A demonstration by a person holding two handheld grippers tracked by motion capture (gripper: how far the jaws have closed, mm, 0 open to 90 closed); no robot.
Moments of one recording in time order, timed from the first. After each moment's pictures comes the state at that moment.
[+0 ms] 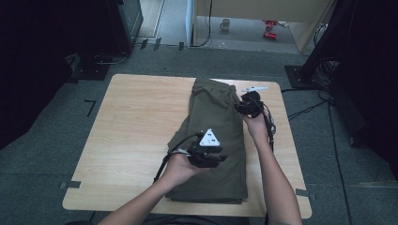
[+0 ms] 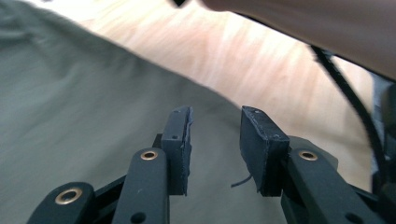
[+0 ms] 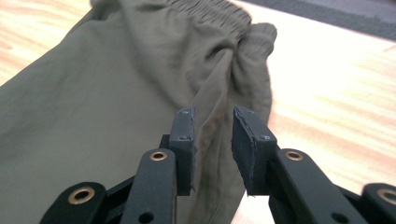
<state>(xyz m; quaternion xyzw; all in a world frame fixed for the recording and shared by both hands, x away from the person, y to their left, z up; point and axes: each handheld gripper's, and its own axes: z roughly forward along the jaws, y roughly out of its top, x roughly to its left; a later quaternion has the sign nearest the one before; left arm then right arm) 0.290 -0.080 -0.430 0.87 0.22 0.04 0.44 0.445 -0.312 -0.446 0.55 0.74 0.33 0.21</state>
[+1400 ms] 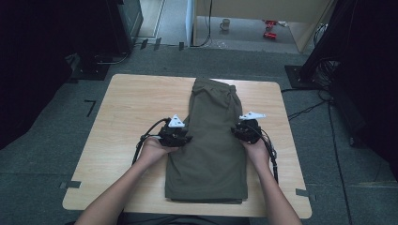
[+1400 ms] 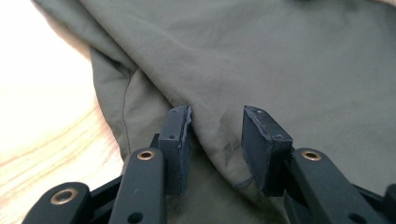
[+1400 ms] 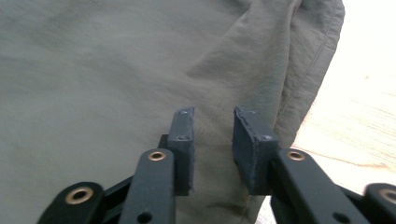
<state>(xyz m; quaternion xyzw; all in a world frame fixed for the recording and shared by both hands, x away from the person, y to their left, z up) 0.381 0.006 -0.502 0.87 0.29 0.09 0.39 0.378 -0.308 -0.504 0.50 0.77 0.35 0.19</state>
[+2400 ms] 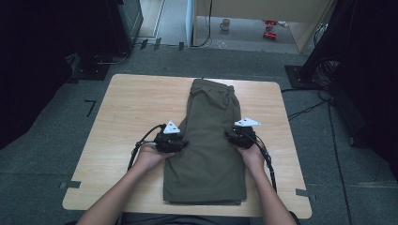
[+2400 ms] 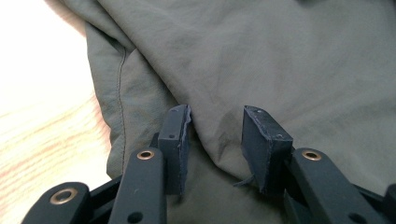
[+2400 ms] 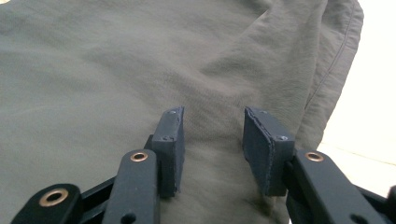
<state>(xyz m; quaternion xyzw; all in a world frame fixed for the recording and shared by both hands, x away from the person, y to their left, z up) 0.366 0.022 -0.513 0.86 0.31 0.09 0.40 0.366 -0.291 -0.522 0.49 0.76 0.37 0.21</state>
